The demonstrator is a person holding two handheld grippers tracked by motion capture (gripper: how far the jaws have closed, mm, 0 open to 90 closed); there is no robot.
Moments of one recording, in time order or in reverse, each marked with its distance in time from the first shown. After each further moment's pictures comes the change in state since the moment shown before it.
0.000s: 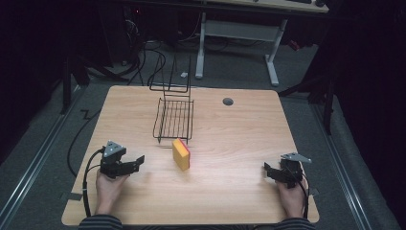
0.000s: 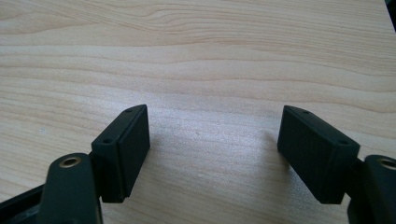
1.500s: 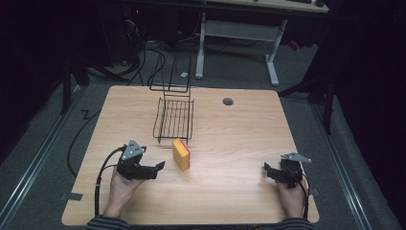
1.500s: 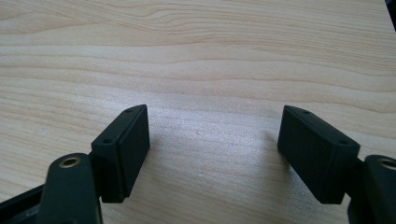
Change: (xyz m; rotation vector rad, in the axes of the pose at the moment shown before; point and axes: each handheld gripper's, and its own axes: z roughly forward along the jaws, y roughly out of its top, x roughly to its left) left arm -0.062 0.025 -0.001 -0.011 -0.174 0.179; right arm 0.000 0.000 0.000 0.000 0.001 0.000
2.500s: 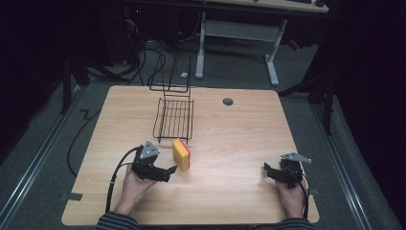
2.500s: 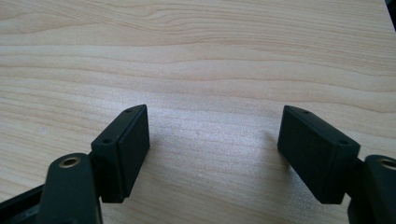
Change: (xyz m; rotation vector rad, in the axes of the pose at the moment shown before) left arm -0.017 0.004 0.034 0.061 -0.044 0.034; right arm 0.000 0.000 0.000 0.000 0.000 -0.001
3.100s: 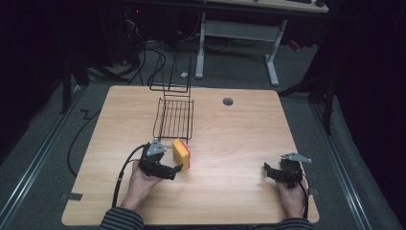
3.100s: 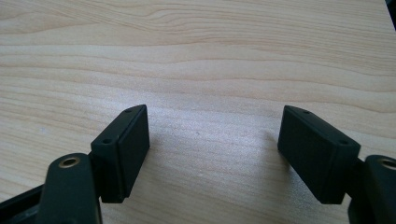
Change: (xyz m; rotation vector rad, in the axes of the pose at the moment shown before) left arm -0.002 0.008 0.020 0.011 -0.045 0.014; right arm 0.000 0.000 0.000 0.000 0.000 0.000
